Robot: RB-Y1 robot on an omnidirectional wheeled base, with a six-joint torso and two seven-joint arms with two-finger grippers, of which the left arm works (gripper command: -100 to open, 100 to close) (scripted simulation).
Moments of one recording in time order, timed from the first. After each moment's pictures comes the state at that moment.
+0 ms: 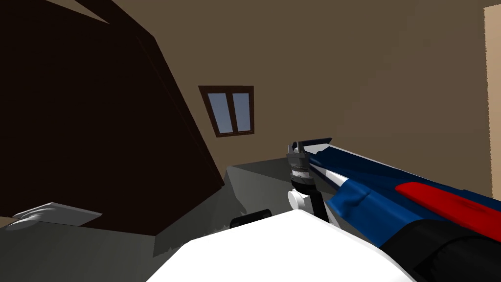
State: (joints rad) arm 0.27 0.11 1.20 -1.25 -1.65 0.46 -0.80
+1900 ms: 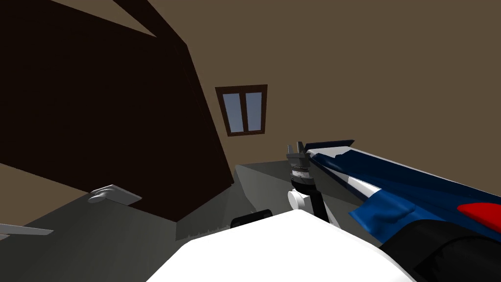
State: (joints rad) arm 0.14 0.11 1.41 -1.29 -1.17 0.25 -0.68
